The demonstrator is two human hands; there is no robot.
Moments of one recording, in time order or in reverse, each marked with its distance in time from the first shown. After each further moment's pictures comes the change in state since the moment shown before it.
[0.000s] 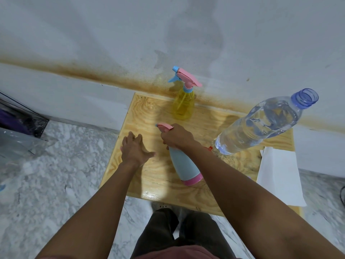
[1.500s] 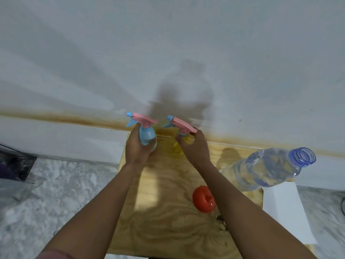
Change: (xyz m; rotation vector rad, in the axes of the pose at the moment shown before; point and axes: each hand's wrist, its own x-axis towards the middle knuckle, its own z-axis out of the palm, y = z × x) left_hand 0.086 0.090 -0.090 -0.758 0.295 0.311; right_hand 0.052 0.002 -0.073 0.328 0.626 -0.182
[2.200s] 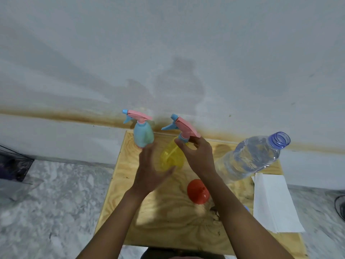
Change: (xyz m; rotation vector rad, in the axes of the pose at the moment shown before) left_hand -0.100 -0.010 0.016 0.200 -0.192 0.259; right_hand -0.061 -0.010 -0.039 0.099 0.038 -0.079
